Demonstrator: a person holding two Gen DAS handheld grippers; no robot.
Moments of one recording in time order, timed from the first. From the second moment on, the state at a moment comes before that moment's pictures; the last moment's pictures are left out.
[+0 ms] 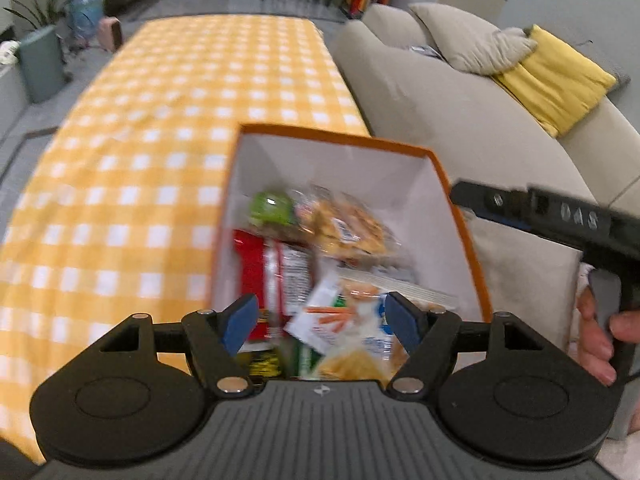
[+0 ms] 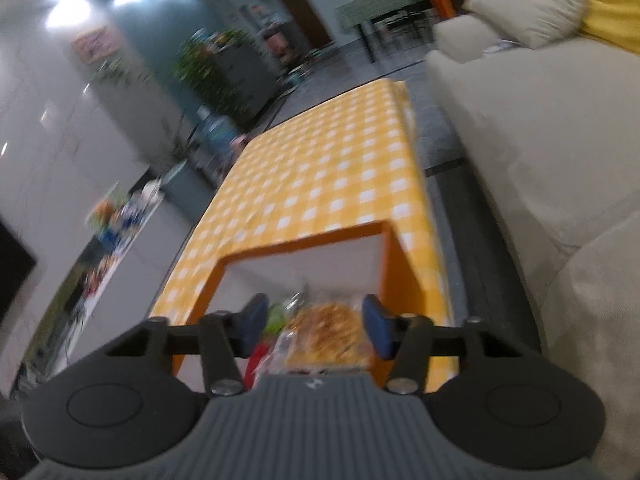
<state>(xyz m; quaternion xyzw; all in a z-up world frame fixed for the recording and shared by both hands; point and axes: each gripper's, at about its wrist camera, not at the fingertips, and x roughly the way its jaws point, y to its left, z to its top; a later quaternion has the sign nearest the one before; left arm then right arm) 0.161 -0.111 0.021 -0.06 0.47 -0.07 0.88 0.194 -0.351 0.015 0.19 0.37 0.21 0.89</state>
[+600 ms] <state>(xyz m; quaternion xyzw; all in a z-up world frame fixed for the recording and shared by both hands) 0.126 -0.035 0.003 -0.08 0.50 -0.05 0.86 0.176 -0.238 -0.036 -0.05 0.57 0.16 0.80</state>
